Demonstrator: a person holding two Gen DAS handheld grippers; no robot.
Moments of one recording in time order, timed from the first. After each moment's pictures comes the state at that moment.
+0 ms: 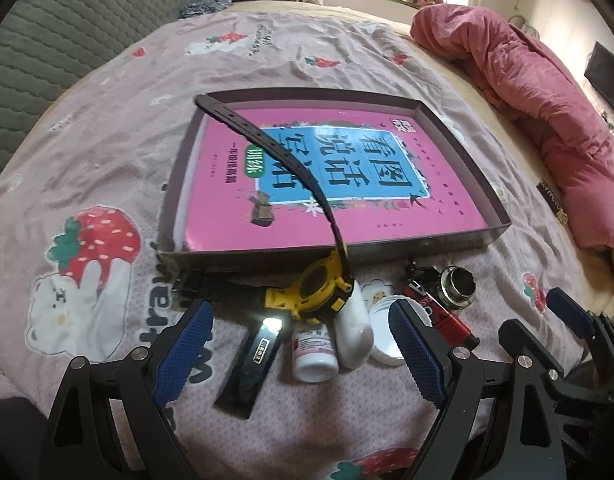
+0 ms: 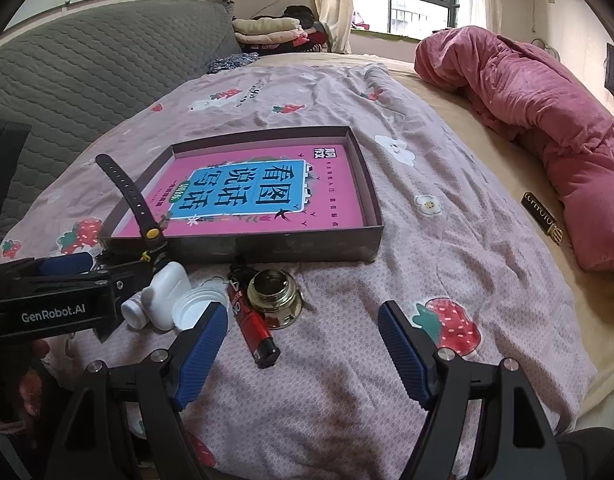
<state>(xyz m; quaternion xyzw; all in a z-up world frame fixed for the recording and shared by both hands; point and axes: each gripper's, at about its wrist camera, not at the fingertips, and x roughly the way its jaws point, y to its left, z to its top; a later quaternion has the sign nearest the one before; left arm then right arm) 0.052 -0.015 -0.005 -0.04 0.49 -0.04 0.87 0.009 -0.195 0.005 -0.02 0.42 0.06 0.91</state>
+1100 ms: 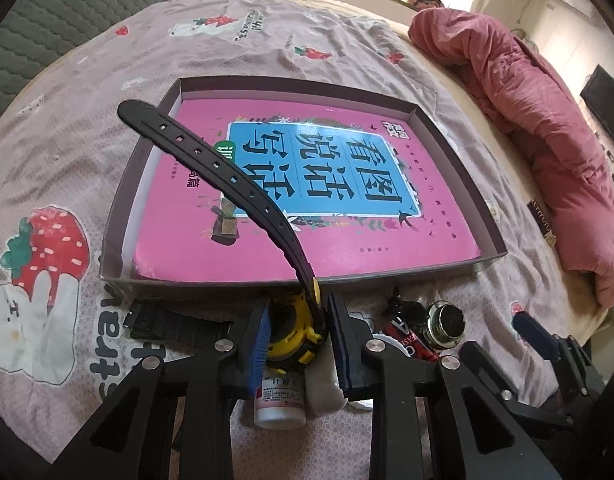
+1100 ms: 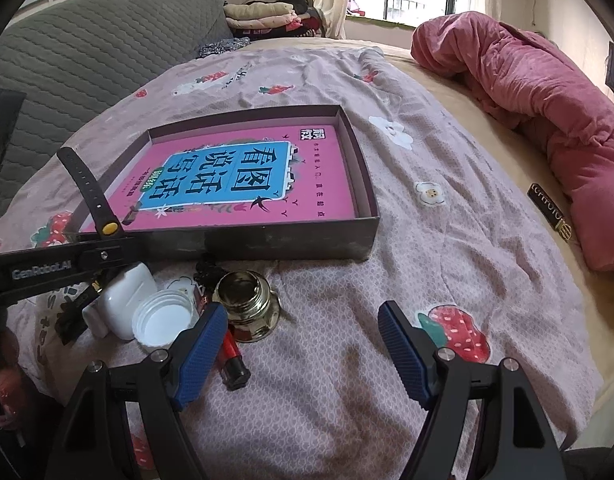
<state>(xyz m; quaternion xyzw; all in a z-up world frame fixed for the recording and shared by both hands) 0.086 -0.021 -0.024 -0.10 0.51 -0.07 0.85 0.037 -0.200 -0.023 -0.03 0.44 0.05 0.90</state>
